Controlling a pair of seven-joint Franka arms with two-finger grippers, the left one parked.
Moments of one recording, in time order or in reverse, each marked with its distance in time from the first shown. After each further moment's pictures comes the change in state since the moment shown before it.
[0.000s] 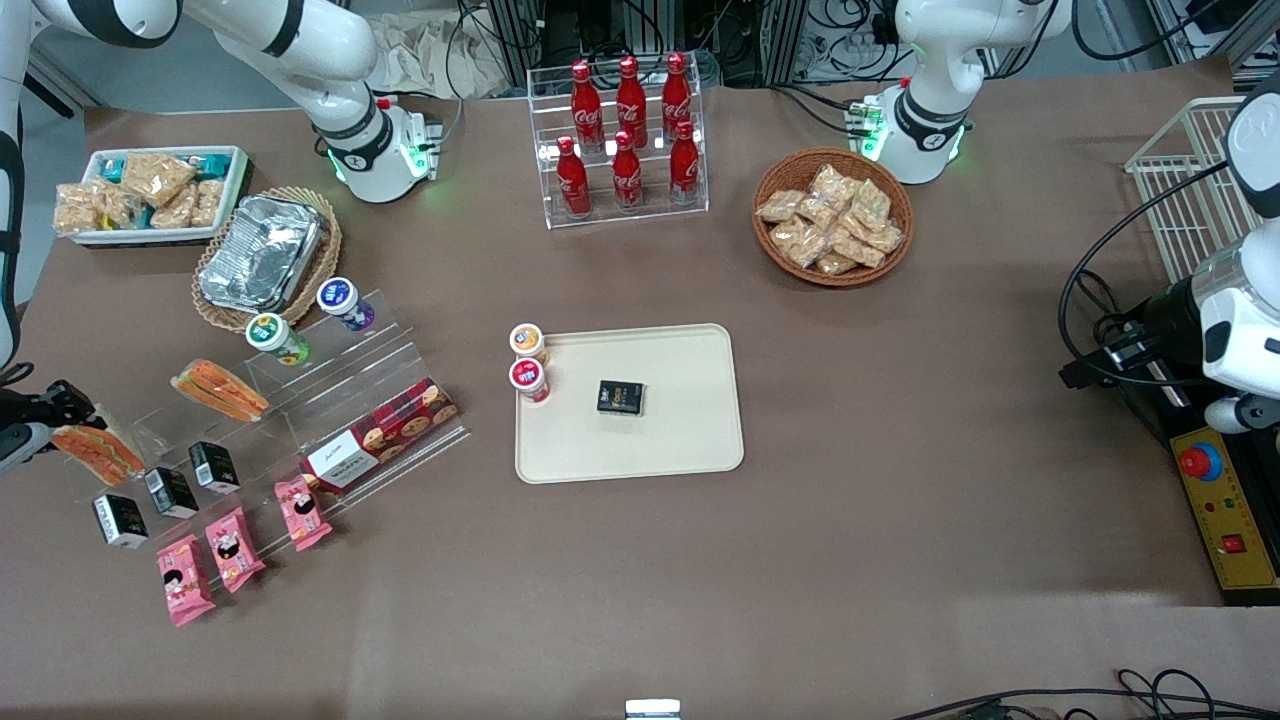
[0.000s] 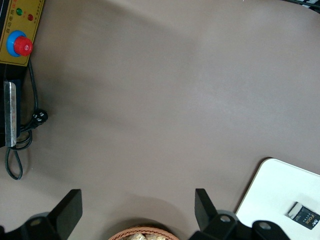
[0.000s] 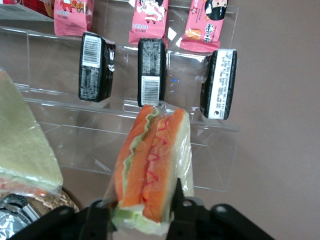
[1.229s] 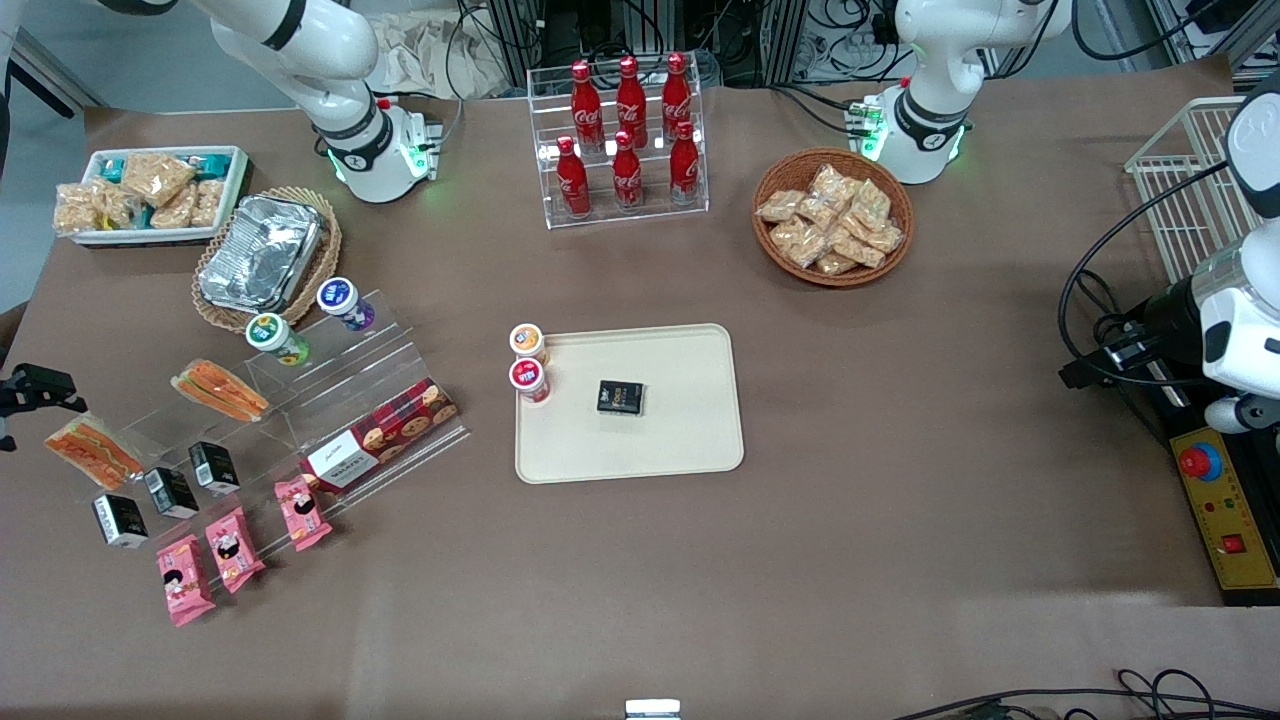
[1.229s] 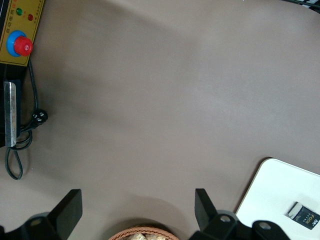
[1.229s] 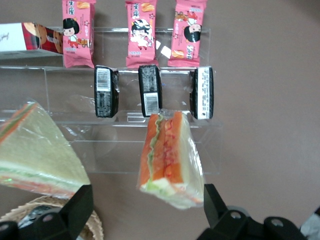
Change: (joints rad) arm 0.030 -0.084 0.000 0.005 -0.003 -0.029 0.127
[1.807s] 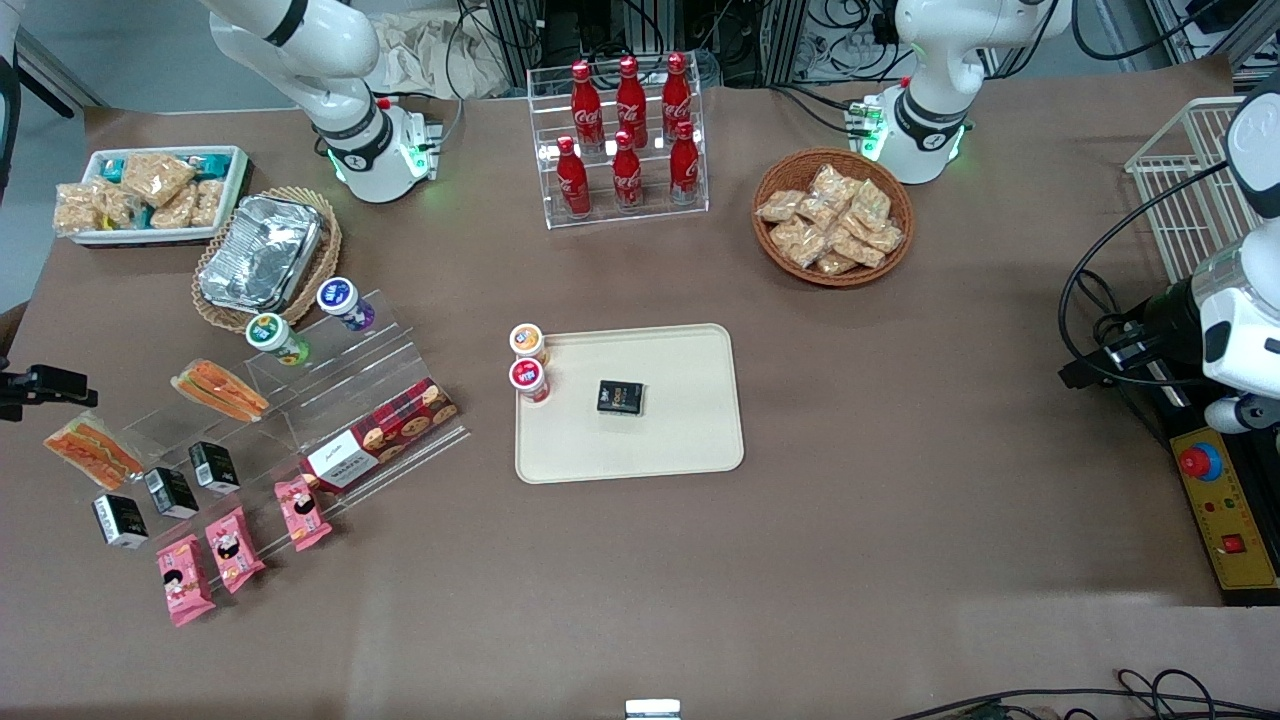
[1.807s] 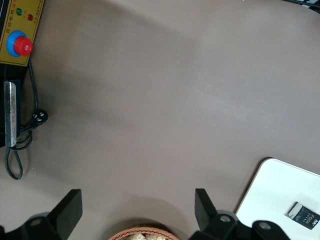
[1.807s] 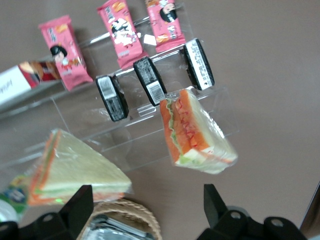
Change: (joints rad) arm 0.043 -0.057 0.000 0.001 -0.048 -0.104 0.397
